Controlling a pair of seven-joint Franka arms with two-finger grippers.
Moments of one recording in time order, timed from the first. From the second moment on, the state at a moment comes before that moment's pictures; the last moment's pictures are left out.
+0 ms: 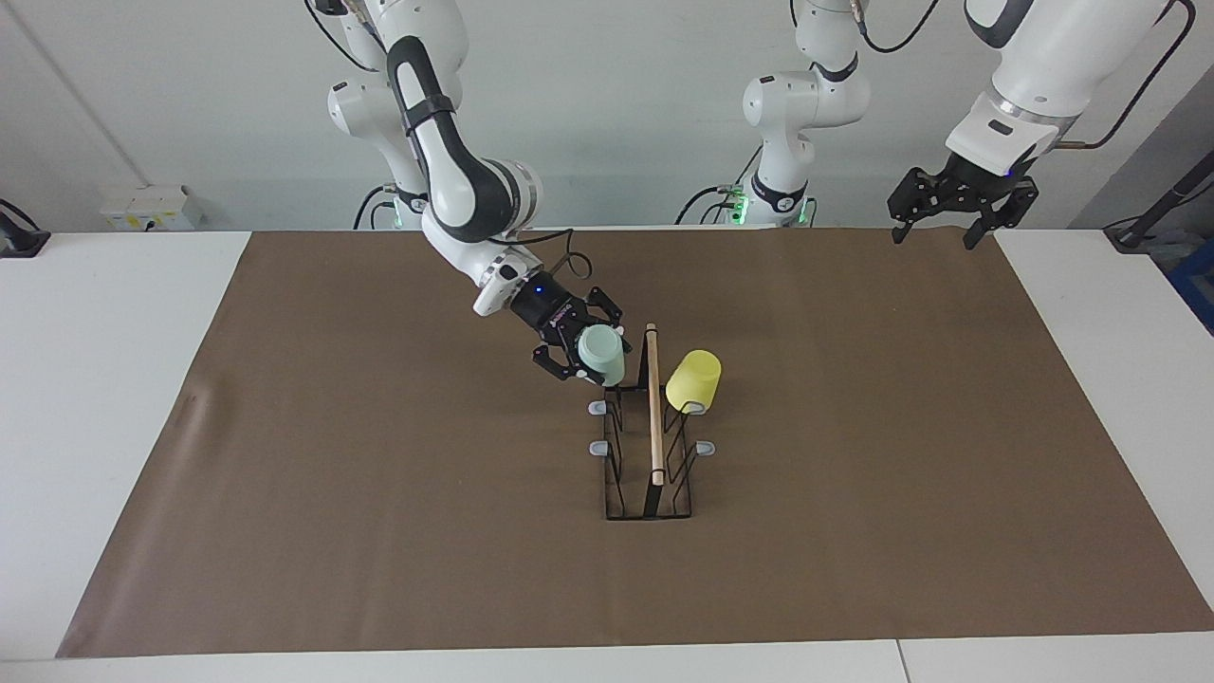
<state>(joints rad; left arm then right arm) 0.01 -0.05 -0.08 -1.58 -0.02 1.52 0.10 0.41 0.18 0.13 -2.08 2.32 2.68 -2.33</state>
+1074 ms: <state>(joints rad) 0.01 -0.05 -0.09 -1.58 -0.03 1.51 0.10 0.41 0.18 0.12 -2.11 2.36 2.68 -2.37</state>
